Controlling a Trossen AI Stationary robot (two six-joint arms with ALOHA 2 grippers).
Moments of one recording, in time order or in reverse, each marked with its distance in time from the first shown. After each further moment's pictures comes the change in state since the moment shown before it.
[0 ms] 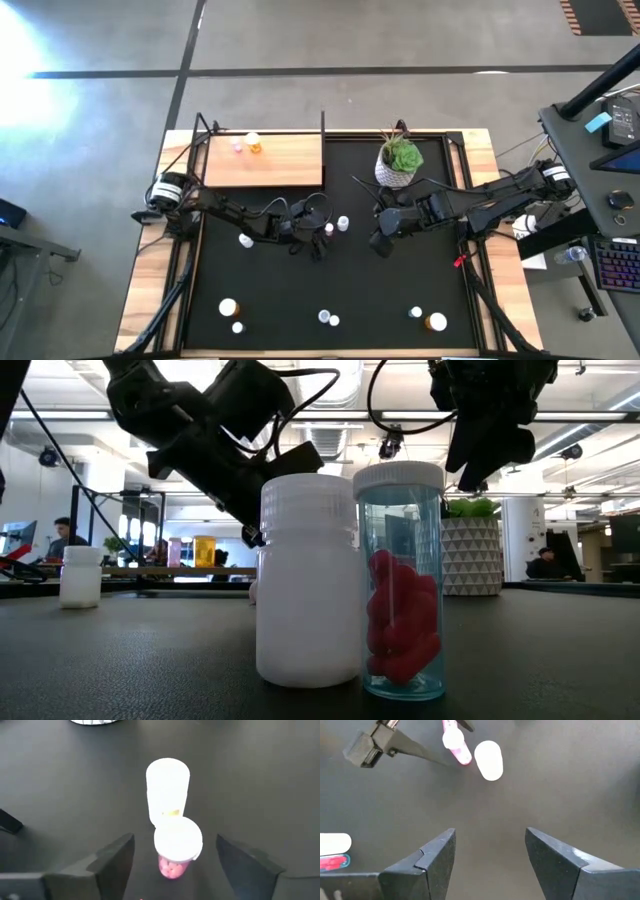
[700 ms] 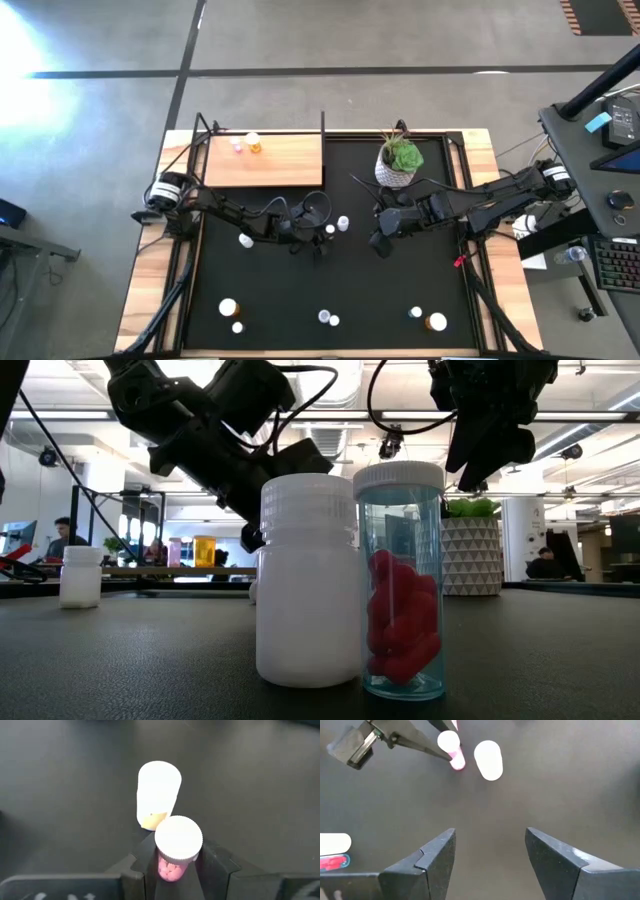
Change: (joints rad) left arm 0.001 -0.013 0.006 -0.002 0.044 -0.127; right arm 0.000 0.000 0.000 -0.001 0.000 0.001
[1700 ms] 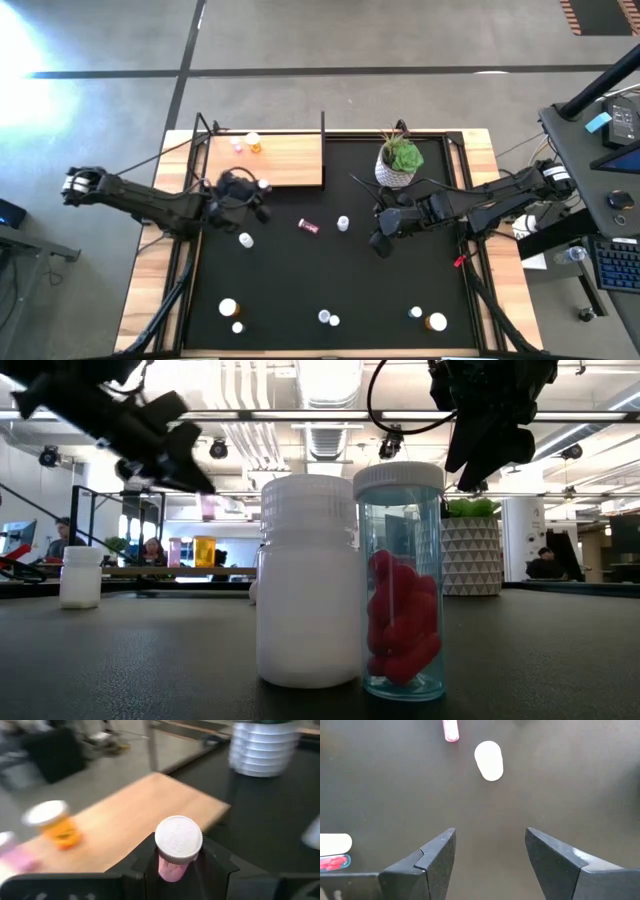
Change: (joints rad) left arm 0.017 -0.876 -0.425 -0.451 -0.570 -0.007; right arm 0.000 0.000 0.000 0.002 0.000 0.001
